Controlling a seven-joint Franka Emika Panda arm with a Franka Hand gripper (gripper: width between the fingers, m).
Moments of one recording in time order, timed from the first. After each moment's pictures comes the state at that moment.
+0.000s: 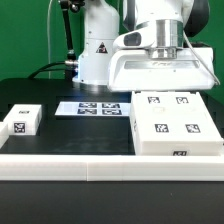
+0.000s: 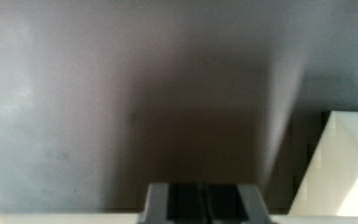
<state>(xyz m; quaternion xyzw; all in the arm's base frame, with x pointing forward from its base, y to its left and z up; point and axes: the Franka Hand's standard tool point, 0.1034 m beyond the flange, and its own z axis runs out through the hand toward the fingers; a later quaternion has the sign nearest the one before) 0.497 0.087 0.045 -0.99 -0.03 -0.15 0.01</state>
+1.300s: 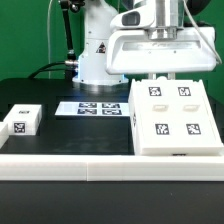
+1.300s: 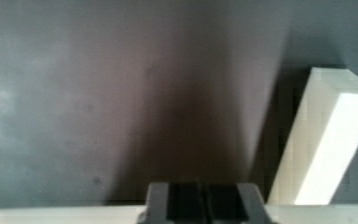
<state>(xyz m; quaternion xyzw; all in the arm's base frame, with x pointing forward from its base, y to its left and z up) 0.509 0.083 0.091 -0.99 -0.04 -0.12 0.02</state>
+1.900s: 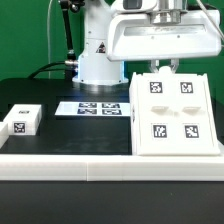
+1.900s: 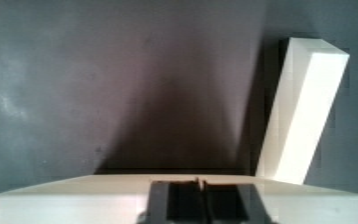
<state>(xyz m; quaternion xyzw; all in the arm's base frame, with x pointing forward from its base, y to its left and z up) 0.518 0.082 0.107 -0.99 -0.04 -0.10 0.03</state>
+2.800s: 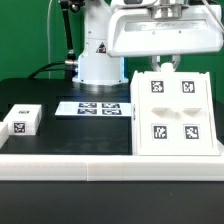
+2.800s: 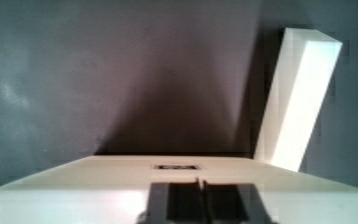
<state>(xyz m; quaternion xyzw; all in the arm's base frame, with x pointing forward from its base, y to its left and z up) 0.523 0.082 0.115 -0.99 -0.04 -0.10 0.03</state>
